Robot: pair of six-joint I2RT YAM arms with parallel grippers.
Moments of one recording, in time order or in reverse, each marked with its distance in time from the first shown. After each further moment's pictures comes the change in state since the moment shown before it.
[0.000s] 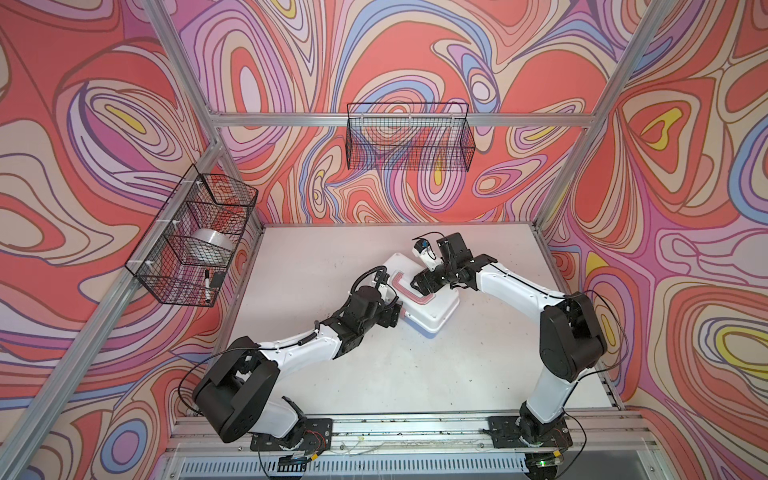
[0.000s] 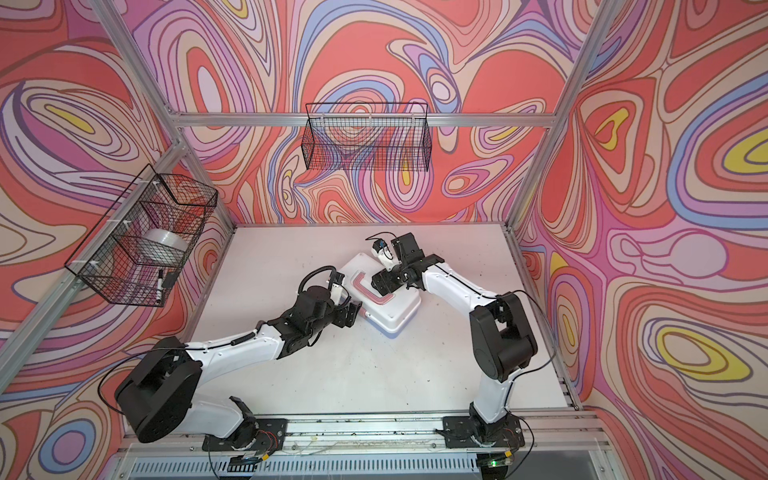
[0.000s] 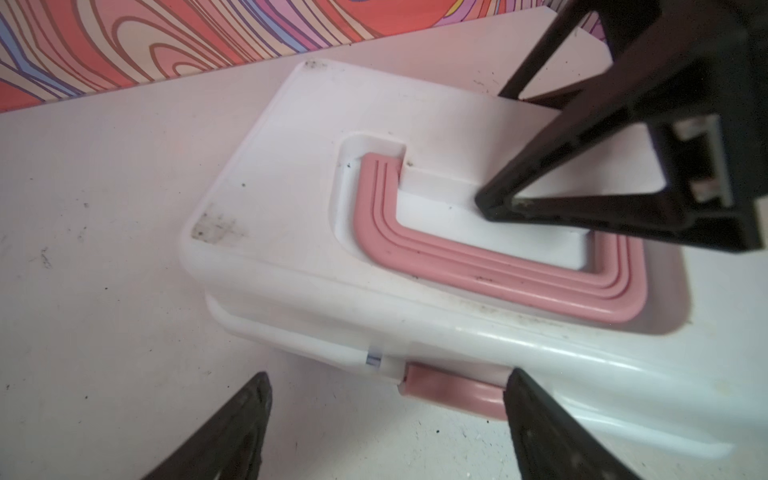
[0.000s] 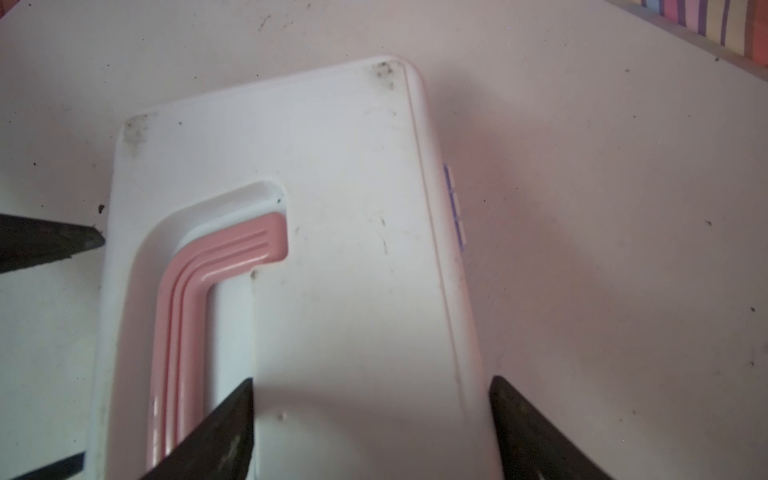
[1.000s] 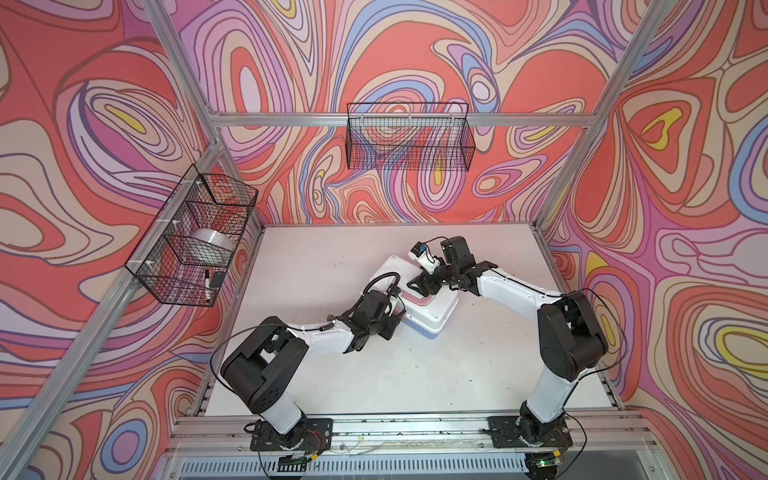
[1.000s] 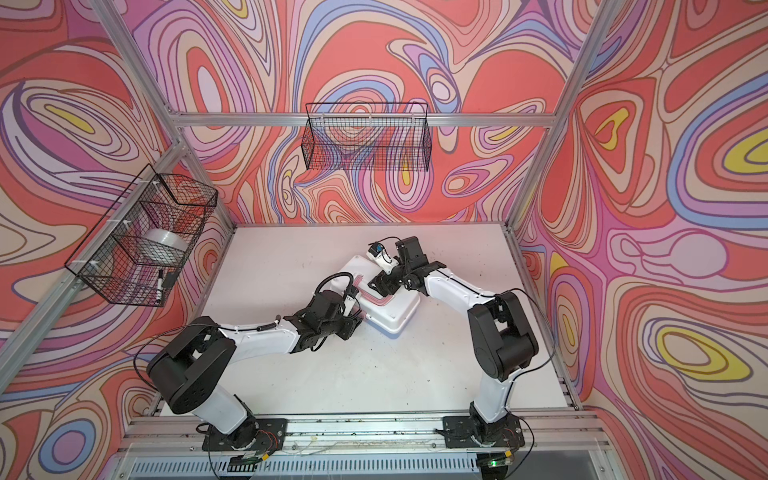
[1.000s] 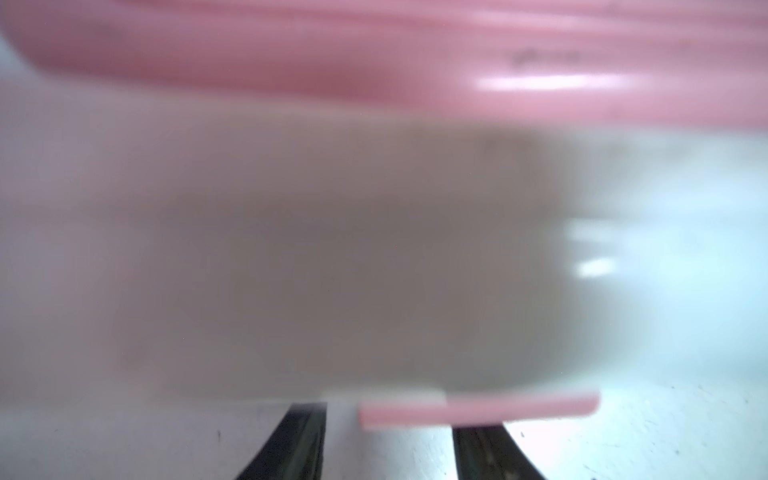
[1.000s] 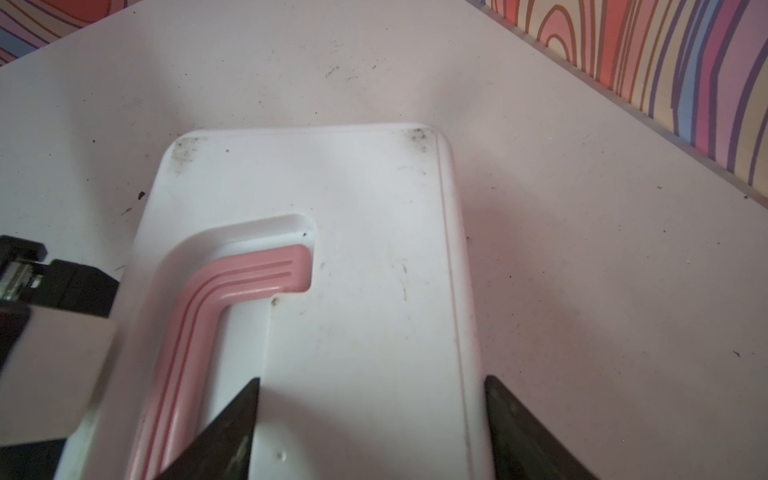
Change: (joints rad) left arm -0.001 0.187 0.033 -0.071 0.146 0.091; right arm -0.008 0.051 -0.081 0.215 -0.151 -0.191
